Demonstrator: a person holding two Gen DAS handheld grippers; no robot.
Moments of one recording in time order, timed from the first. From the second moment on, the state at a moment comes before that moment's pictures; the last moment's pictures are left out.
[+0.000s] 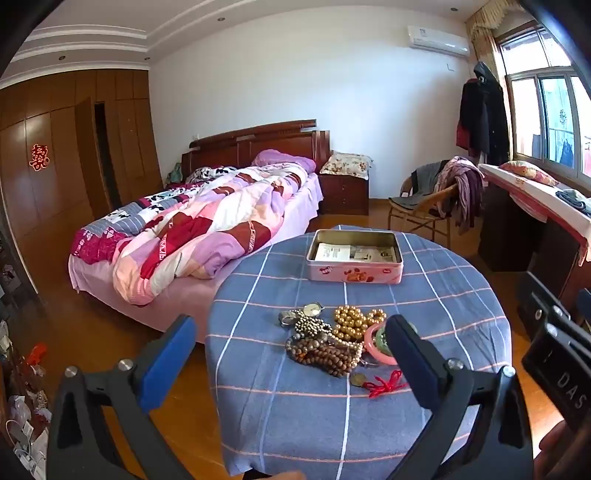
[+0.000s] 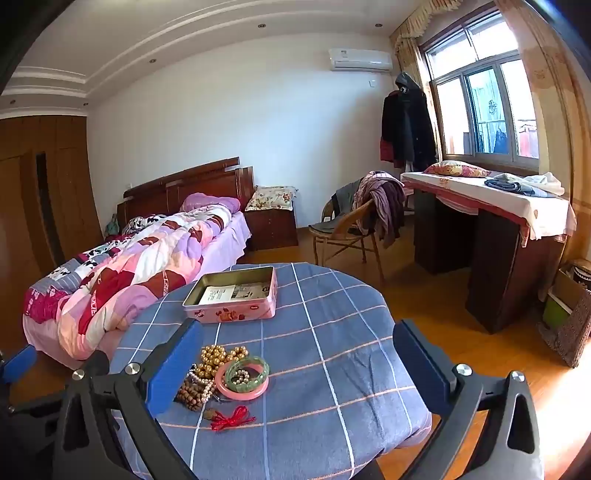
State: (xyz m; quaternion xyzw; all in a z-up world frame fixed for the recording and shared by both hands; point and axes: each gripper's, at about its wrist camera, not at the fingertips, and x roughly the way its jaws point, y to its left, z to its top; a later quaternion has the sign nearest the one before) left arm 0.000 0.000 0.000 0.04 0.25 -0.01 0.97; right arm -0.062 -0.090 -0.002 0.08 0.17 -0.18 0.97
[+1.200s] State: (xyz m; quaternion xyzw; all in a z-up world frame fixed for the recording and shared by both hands) left arm -0.002 0.003 -0.008 0.03 0.25 -0.01 0.97; right arm -0.056 -0.090 -0.013 0.09 0.18 -0.17 0.96
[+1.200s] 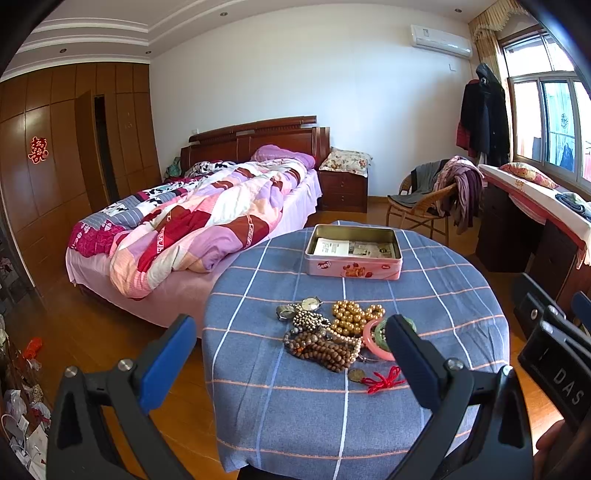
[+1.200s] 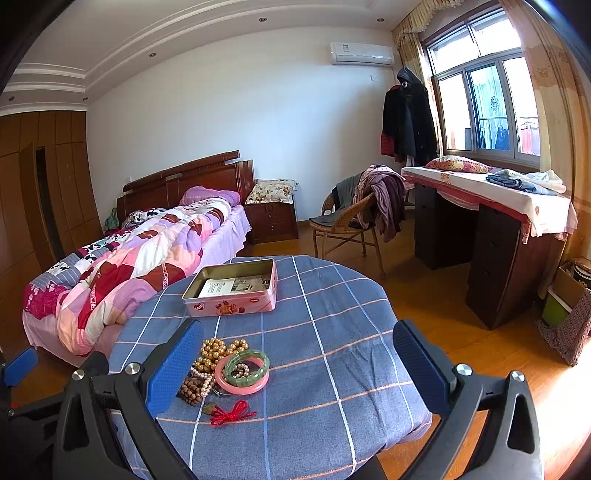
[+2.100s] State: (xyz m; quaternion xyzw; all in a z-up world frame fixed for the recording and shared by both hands) left arm -0.001 0.002 -0.008 0.04 0.25 -0.01 0.97; right arm -0.057 -0.090 -0.010 0.09 0.18 -0.17 0.96
